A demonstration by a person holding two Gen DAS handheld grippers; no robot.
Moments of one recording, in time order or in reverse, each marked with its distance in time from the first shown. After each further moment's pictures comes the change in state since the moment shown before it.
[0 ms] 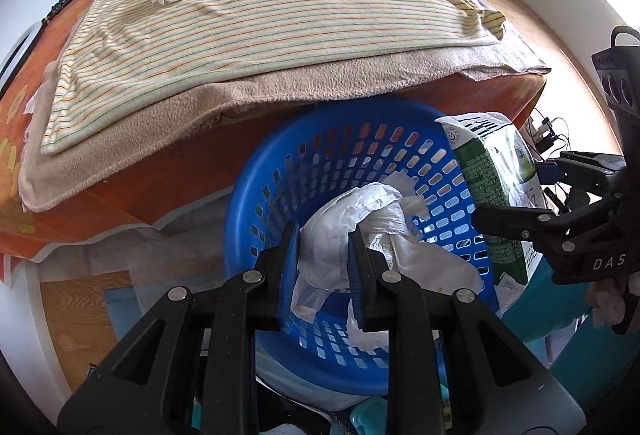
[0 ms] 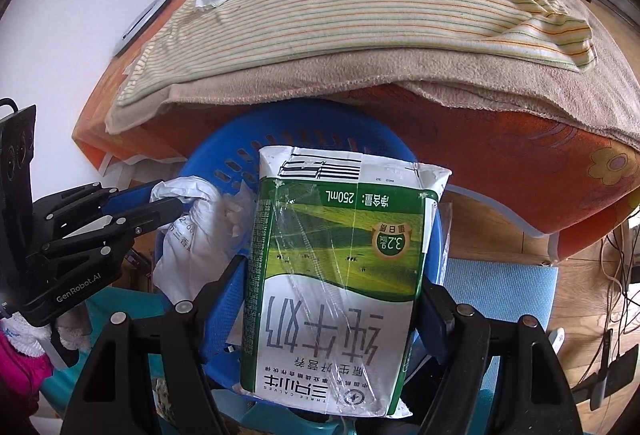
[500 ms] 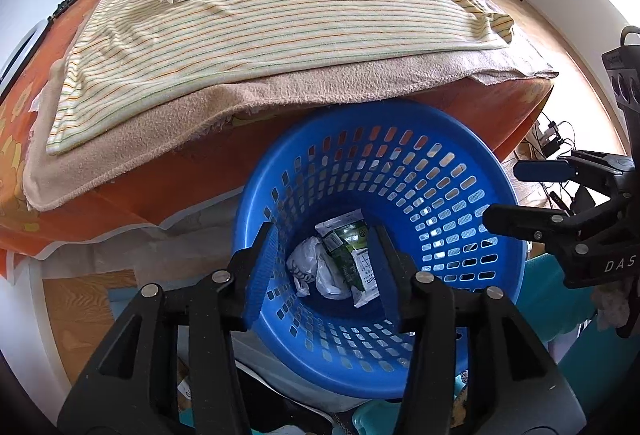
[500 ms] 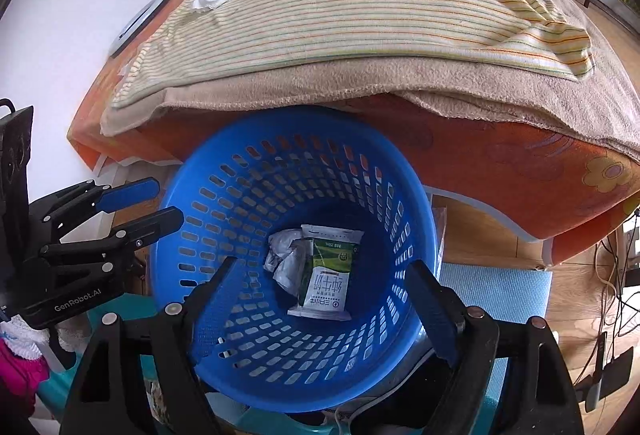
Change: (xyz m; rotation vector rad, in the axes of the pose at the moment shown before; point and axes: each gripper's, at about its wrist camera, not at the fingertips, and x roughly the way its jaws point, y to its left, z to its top) left arm 0.001 0.004 0.001 -0.015 -0.006 0.020; right arm -0.001 0.001 0.004 -0.001 -0.012 -0.022
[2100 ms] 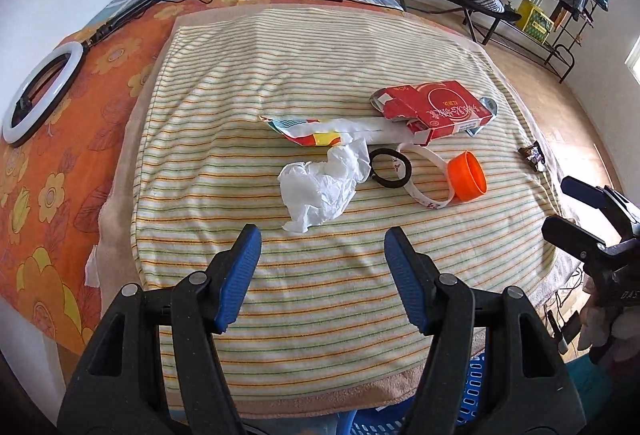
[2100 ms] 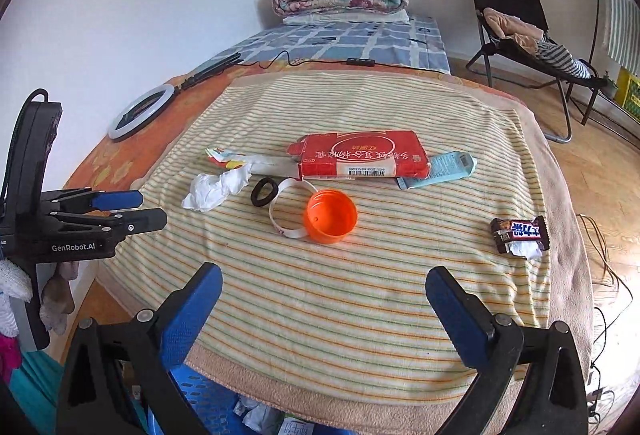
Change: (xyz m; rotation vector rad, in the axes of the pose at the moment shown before) left arm -0.014 0.127 0.181 -0.221 -0.126 0.034; right arm -0.047 0.013 0.186 -0.154 -0.332 -0.091
